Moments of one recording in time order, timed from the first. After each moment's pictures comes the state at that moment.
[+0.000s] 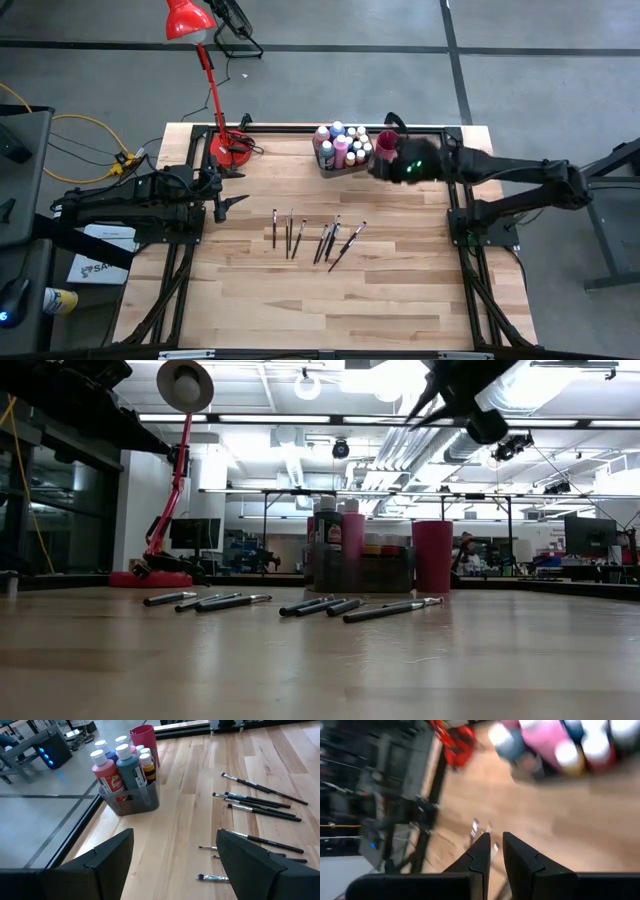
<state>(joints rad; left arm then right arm) 0.13 0.32 0.46 -0.47 -0.20 0.16 -0.20 1.12 1.00 -0.47 0.11 1.19</state>
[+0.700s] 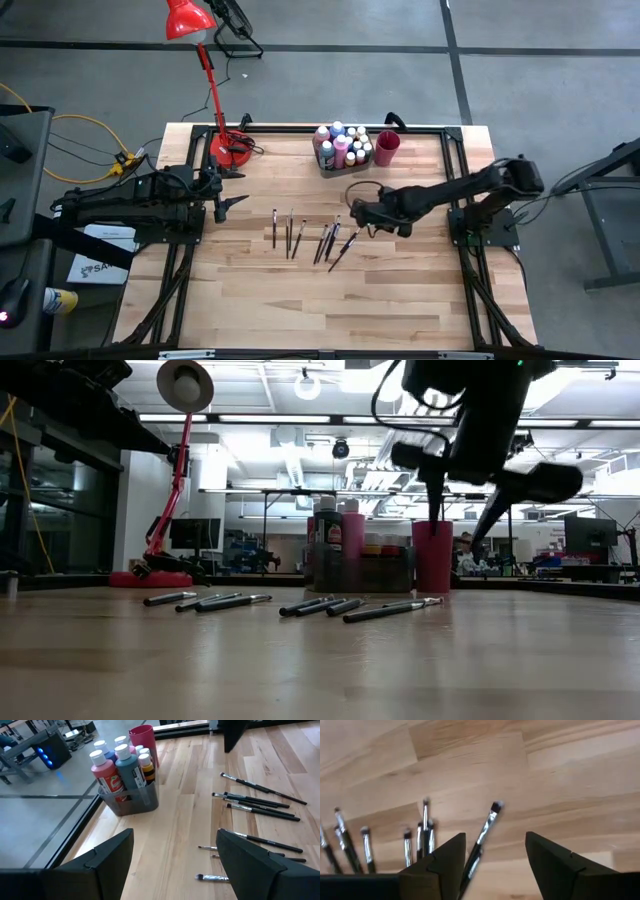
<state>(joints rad) 0.13 0.32 0.46 -0.47 -0.20 0.16 0.10 1.56 1.00 -0.72 0.20 1.95</state>
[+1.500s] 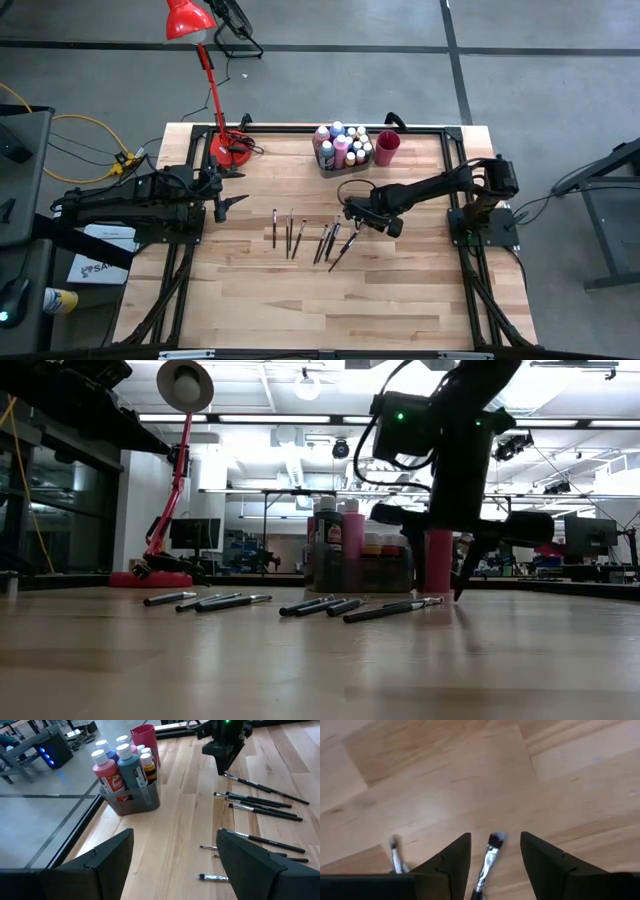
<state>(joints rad) 0.13 0.32 0.46 -0.47 -0.21 0.16 0.00 1.76 1.00 -0.60 0.10 2.00</state>
